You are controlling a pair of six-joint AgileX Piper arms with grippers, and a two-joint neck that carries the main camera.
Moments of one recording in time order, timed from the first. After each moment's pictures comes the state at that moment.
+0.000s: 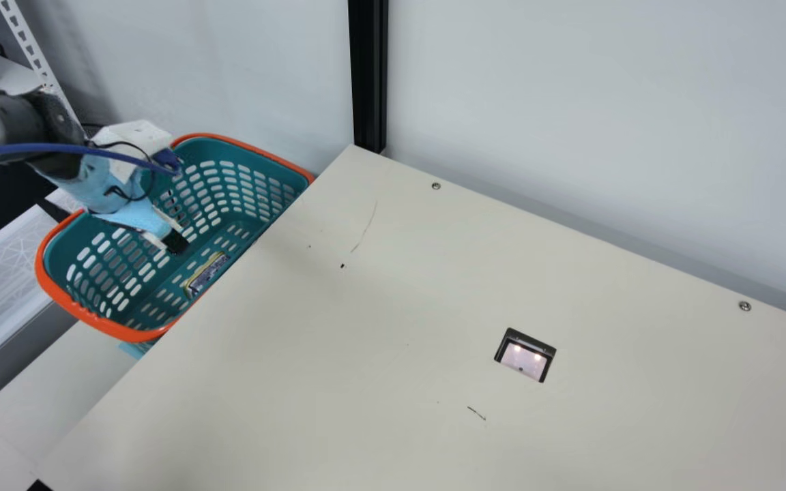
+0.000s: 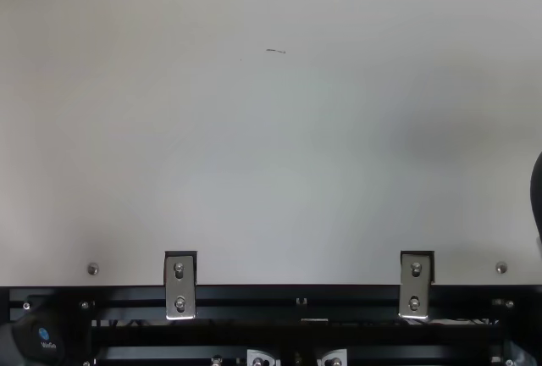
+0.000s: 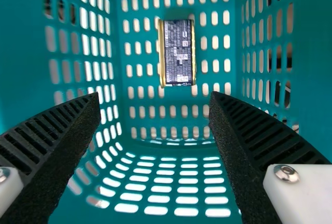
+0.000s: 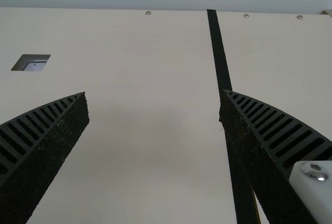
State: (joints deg) left arm 39.9 116.7 -73.6 -7.2 37.4 45.5; right arm -4.0 13.5 -20.2 4.8 38.2 -6.5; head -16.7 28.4
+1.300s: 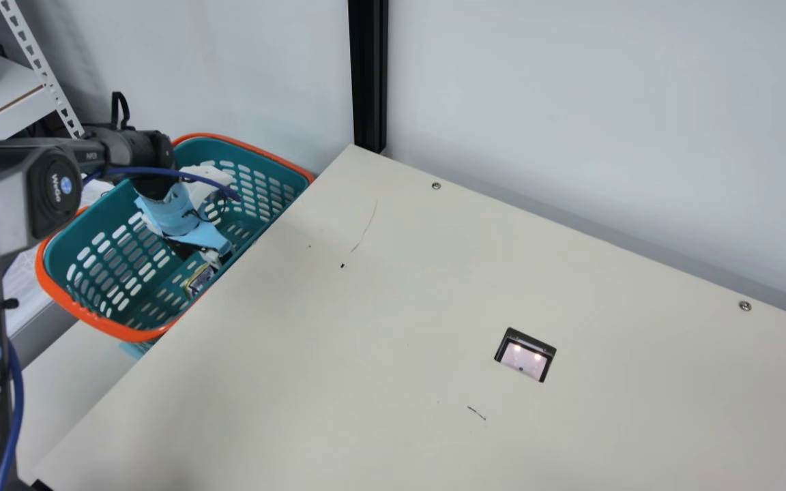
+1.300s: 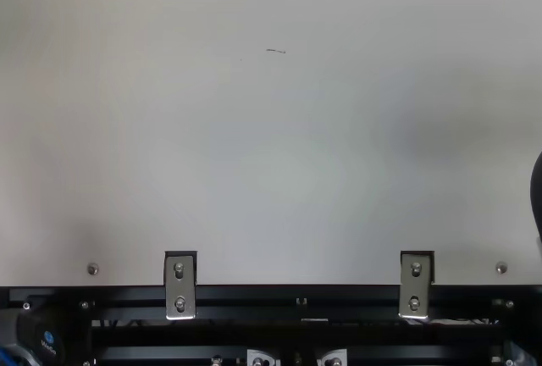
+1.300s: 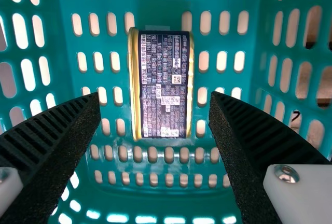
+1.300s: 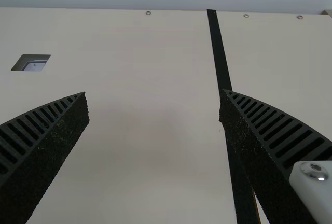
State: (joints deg) left arm 35.2 144.1 -97.3 -1.6 44.3 33.5; right arm -4.0 13.5 -20.2 4.8 38.2 -6.5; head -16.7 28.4
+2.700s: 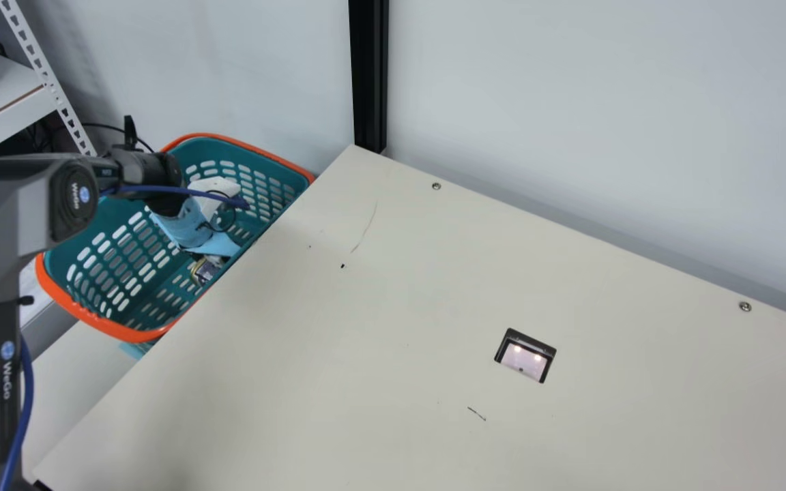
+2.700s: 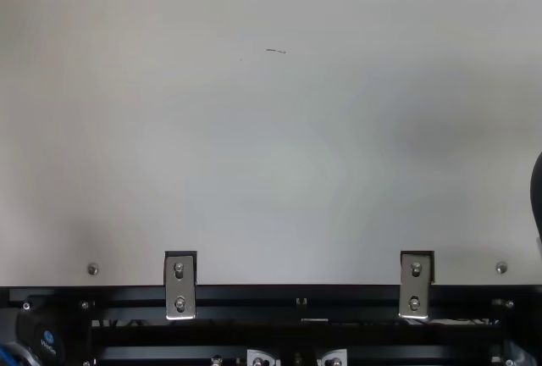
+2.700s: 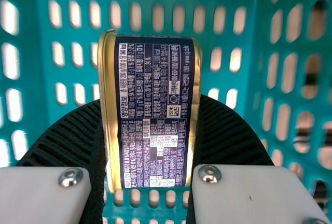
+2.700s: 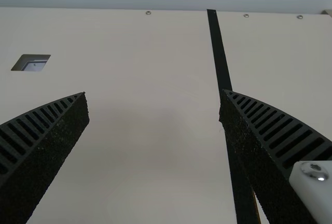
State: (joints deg) left arm 35.8 144.0 -94.2 -12.5 34.7 39.8; right arm -4.0 13.5 -20.2 4.8 38.2 -6.5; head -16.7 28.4
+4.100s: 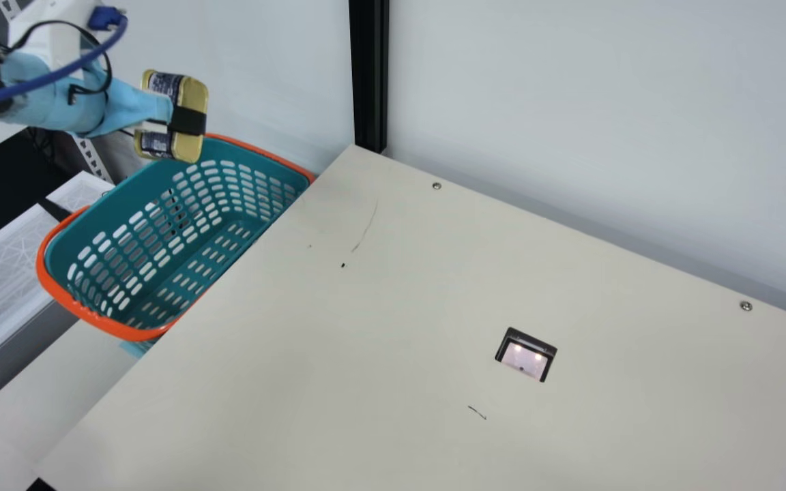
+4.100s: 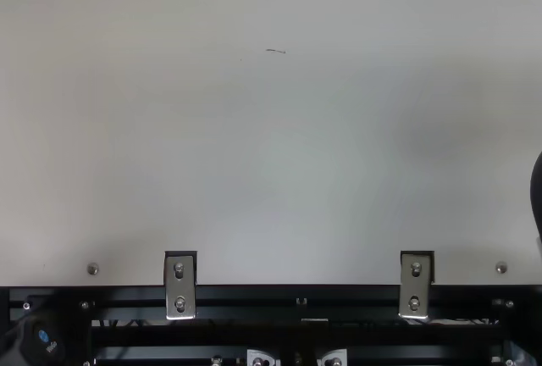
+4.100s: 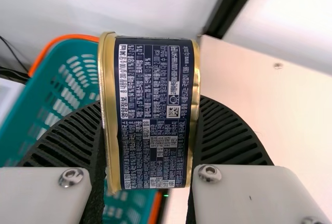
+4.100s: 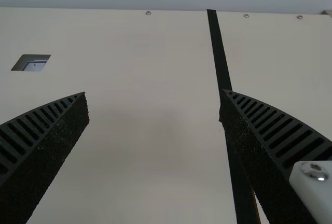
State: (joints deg) left arm 39.1 84.1 -67.2 -35.8 43.0 35.4; right arm -4.0 13.5 -20.2 4.8 38.2 -6.5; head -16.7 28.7
